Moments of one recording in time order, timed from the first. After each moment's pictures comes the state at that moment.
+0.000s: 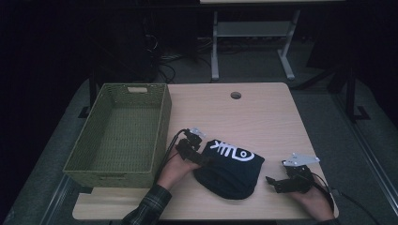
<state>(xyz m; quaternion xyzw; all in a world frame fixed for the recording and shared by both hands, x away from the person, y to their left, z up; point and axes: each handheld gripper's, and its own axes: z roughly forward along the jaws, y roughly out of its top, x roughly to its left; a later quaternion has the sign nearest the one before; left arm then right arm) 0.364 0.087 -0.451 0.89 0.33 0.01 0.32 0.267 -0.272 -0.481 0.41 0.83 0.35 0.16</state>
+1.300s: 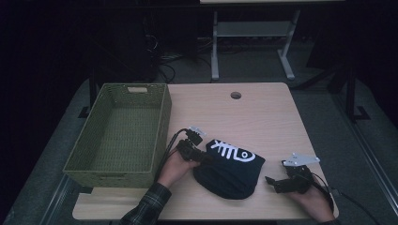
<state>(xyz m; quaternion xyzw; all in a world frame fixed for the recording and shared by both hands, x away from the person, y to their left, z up) 0.365 0.088 -0.439 0.88 0.33 -0.08 0.34 0.268 -0.272 -0.483 0.42 0.82 0.35 0.15</state>
